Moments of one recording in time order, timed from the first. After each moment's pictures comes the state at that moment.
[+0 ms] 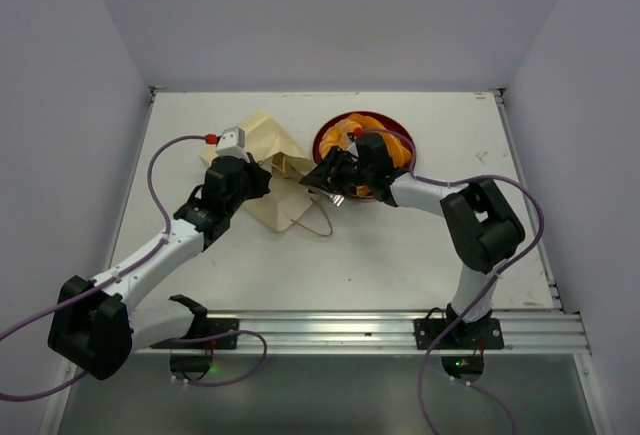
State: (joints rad) left arm -0.46 1.14 0.70 0.02 -0.15 -0.57; right arm 0.55 1.83 1.06 0.25 -0.54 1.15
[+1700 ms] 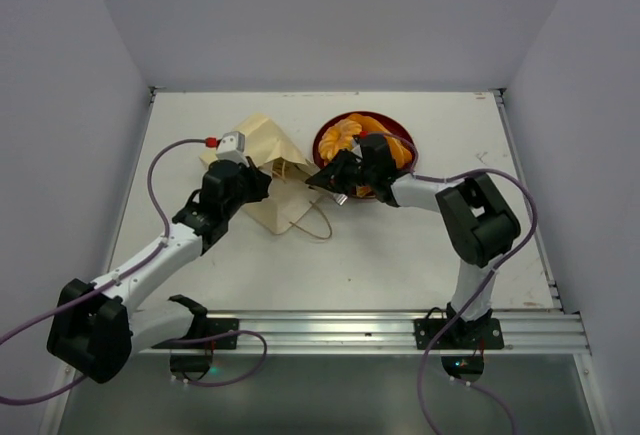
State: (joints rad) left arm -0.45 1.11 0.65 0.06 -0.09 -0.56; right arm 0.53 1.90 1.06 0.33 -0.53 1.25
